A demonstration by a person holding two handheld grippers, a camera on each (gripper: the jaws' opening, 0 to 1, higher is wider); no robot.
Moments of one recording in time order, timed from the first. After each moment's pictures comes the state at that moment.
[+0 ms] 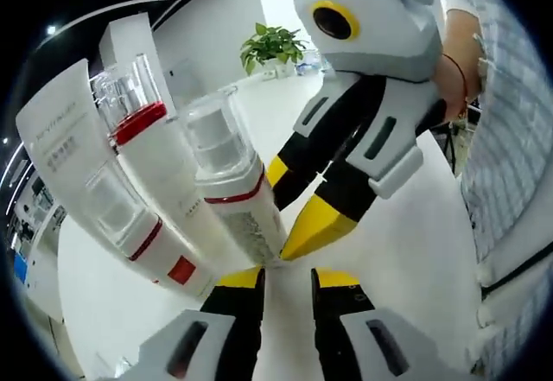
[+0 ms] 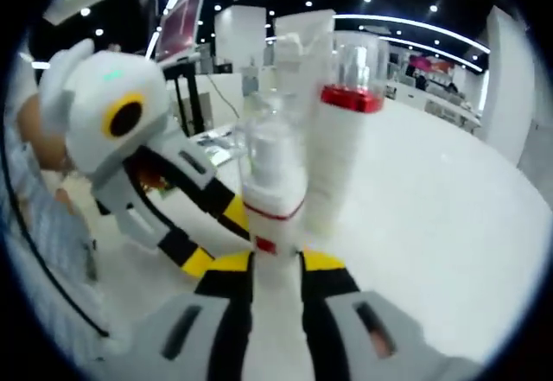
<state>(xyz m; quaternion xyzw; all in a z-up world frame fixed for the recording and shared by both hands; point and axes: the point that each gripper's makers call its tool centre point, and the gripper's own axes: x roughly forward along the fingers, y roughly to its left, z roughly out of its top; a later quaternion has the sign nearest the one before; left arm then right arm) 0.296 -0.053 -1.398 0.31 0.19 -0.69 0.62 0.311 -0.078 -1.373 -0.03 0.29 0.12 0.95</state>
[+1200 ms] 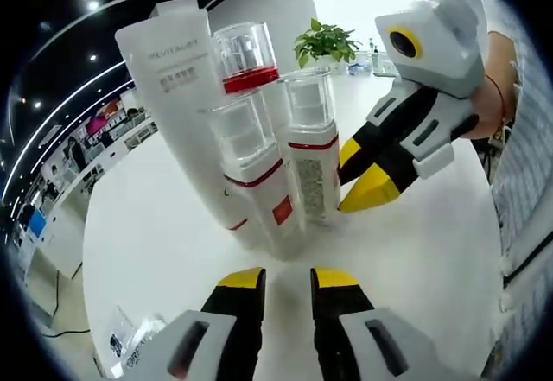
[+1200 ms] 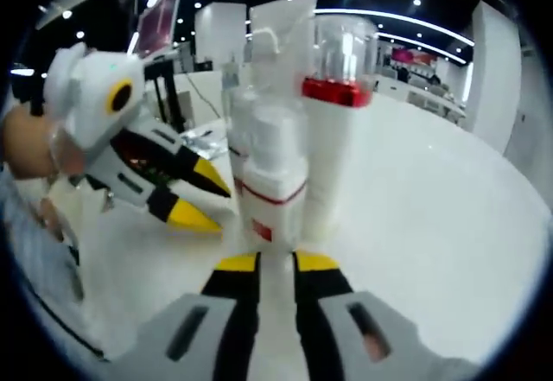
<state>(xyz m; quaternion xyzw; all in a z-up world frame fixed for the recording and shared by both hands) 0.359 -0.020 -1.392 0.28 0.21 -0.61 0.71 0.328 -0.082 -1.377 -0.03 0.30 0.08 0.95</state>
